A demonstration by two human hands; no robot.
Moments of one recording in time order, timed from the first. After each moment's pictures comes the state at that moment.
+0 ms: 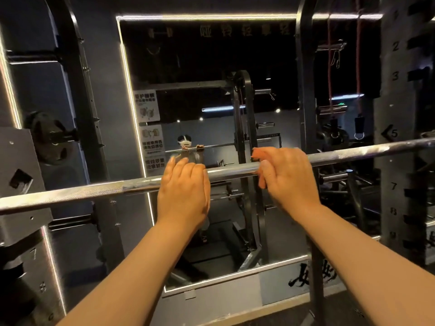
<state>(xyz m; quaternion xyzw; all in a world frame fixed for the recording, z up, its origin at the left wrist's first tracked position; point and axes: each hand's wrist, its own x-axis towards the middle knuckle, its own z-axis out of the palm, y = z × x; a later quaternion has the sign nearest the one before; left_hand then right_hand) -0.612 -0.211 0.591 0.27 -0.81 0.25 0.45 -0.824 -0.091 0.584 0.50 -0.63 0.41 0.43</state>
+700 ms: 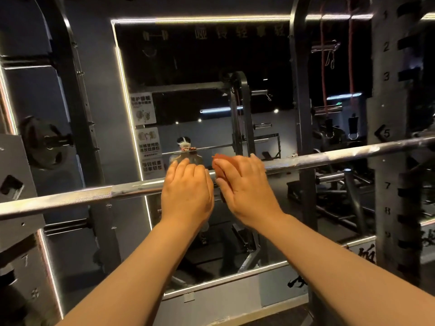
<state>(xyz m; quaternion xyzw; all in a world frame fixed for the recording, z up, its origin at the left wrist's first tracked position) -0.634 -0.198 0.595 0.30 -0.82 0.25 0.42 -0.780 -0.119 0.573 0.58 -0.61 0.37 0.39</state>
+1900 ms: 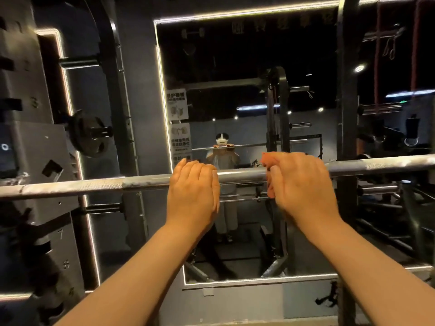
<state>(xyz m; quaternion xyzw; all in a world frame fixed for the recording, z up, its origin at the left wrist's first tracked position) -0.643 -0.197 0.584 0.30 -0.77 0.26 0.50 -0.846 -0.089 0.583 0.53 -0.62 0.39 0.44</state>
